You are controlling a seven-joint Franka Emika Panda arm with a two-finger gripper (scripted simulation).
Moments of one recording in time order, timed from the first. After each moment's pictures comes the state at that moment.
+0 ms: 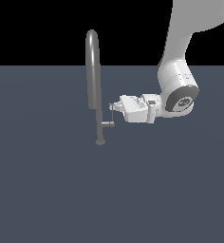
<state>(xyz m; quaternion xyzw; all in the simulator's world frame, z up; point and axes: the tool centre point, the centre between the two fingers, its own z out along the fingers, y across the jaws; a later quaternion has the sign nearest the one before) 0.033 0.000 0.146 -0.51 0.49 0.51 0.49</state>
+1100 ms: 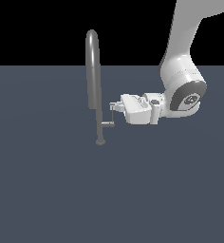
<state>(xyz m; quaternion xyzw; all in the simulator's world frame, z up) 0.006 -0.001 0.156 -0.51 0.49 0.51 0.49</state>
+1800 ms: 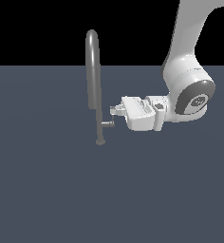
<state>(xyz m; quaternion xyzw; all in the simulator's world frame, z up) -0.026 -0.002 0.154 -0.52 0.49 0.50 0.49</state>
